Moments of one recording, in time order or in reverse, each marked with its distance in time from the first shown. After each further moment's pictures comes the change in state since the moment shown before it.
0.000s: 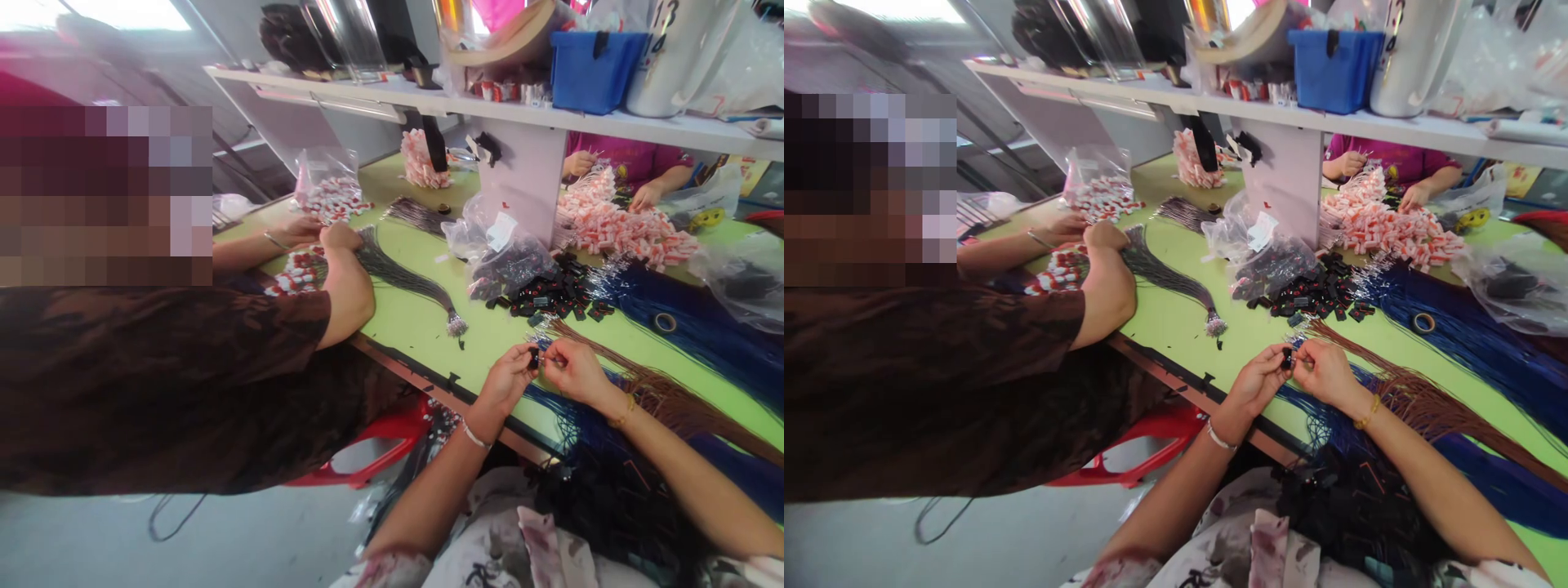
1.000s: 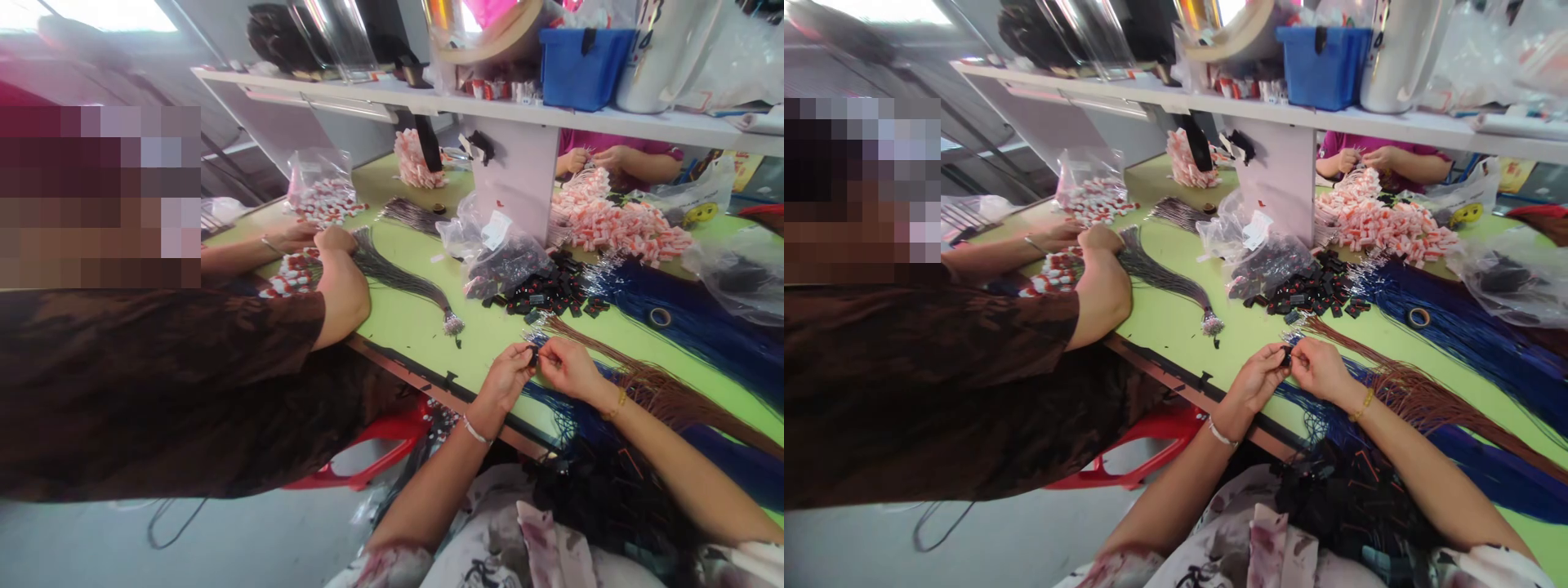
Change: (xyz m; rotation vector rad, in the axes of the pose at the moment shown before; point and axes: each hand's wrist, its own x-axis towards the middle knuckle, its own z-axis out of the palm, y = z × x) left_hand 0.000 -0.004 0.003 0.037 0.059 0.014; right_hand -0.004 0.007 0.005 -0.039 -0.062 -0.065
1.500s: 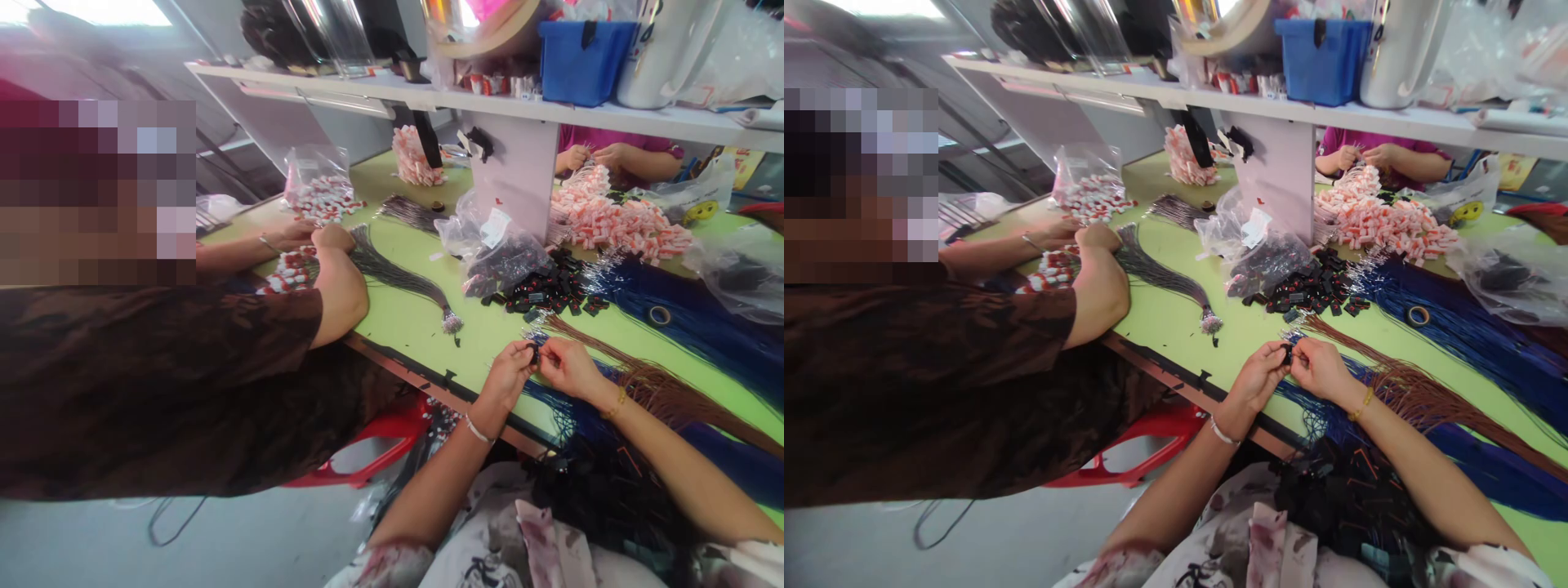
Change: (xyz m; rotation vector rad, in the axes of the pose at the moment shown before) left_hand 0.000 -0.004 0.003 0.038 0.026 0.053; right_hand -0.001 -0.006 -0.002 0.036 -0.017 0.054
